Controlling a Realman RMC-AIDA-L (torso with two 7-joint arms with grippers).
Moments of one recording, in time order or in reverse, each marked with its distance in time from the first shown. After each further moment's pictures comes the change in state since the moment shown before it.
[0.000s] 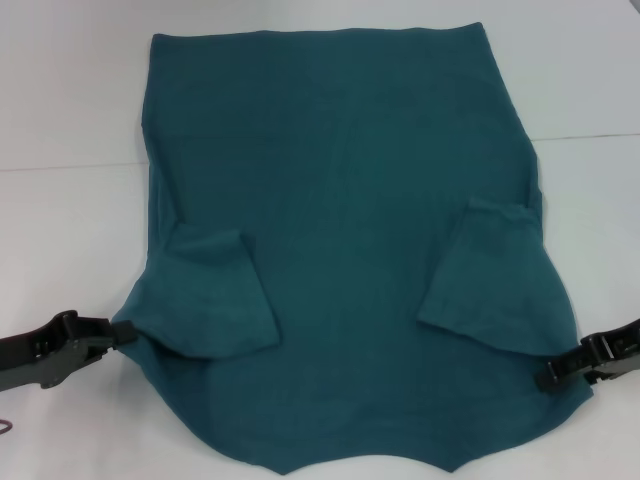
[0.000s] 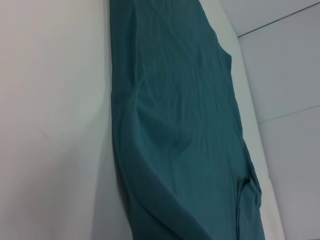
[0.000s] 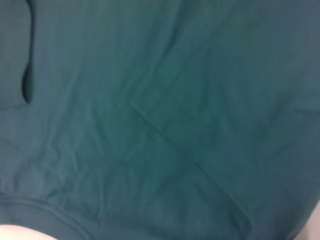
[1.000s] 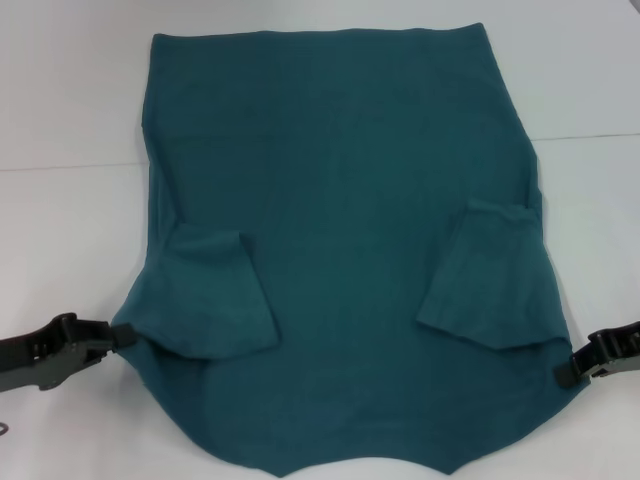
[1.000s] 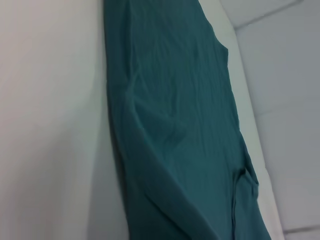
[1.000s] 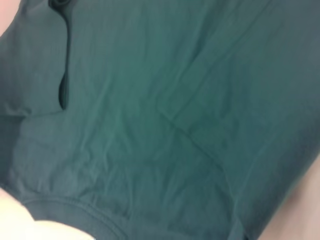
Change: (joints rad) left arm -0.002 0.006 0.002 0.007 0.010 0.027 0.001; right arm -0.014 -0.012 0.068 -0.002 0.035 -0.068 -0.044
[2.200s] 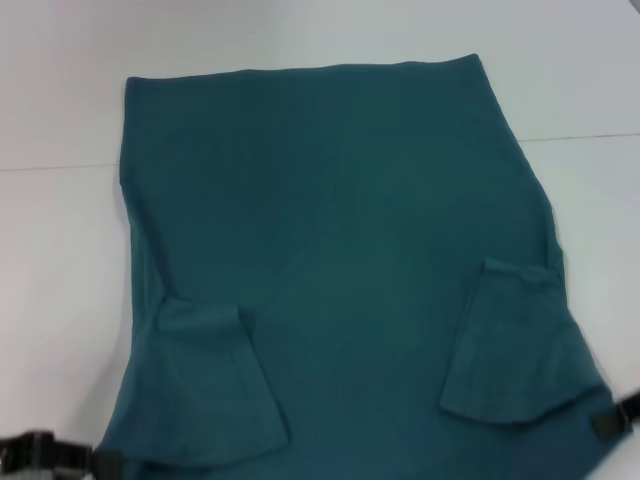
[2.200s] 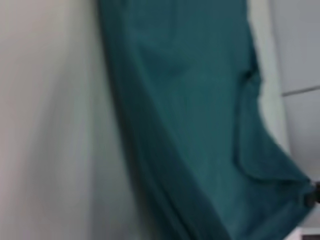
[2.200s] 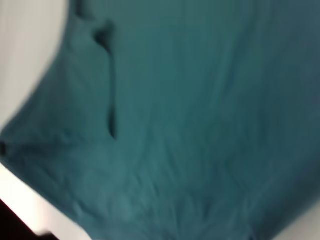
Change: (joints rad) left arm 0.031 0.019 0.000 0.159 0.233 0.398 0.023; right arm -0.097 -0.016 0.094 -0.078 0.049 -0.271 -0.061
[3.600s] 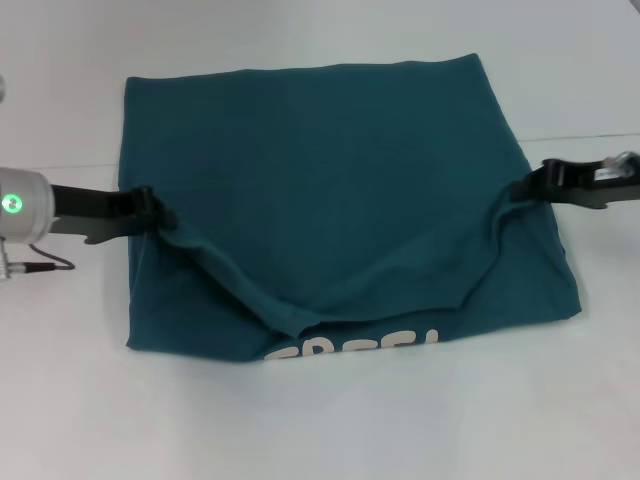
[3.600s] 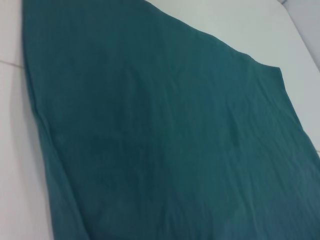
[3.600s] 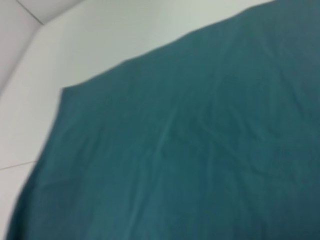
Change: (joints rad) left arm -0.404 0.050 0.208 -0.250 -0.035 -0.781 -0.201; right arm 0.169 0.031 -0.099 0.135 0.222 0.753 0.105
